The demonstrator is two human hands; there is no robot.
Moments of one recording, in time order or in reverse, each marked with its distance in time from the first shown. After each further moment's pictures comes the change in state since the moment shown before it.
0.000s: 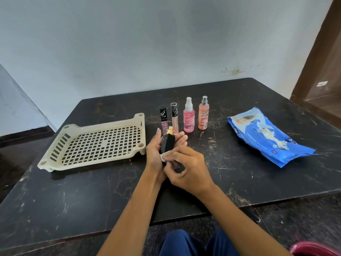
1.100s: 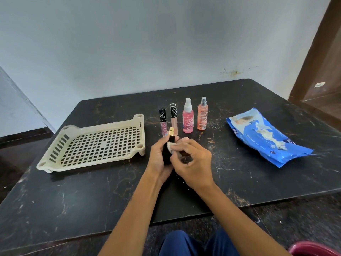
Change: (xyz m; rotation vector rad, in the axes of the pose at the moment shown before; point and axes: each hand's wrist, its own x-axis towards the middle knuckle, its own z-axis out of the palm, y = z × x) left_hand -0.003 -0.002 0.000 0.129 -0.082 -0.007; right_hand 0.005 0.002 -0.002 0.037 0.200 0.201
